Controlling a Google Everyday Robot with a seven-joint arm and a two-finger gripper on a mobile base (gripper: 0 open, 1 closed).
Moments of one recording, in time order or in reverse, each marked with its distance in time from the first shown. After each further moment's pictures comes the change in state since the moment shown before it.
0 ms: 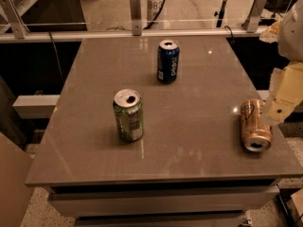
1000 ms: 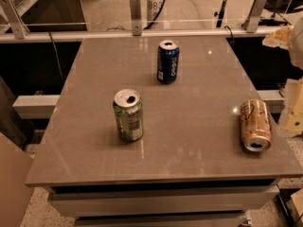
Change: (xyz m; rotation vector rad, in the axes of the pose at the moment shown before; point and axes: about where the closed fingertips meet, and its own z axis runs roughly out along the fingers) arm 0.012 0.015 -0.003 0.000 0.000 -0.102
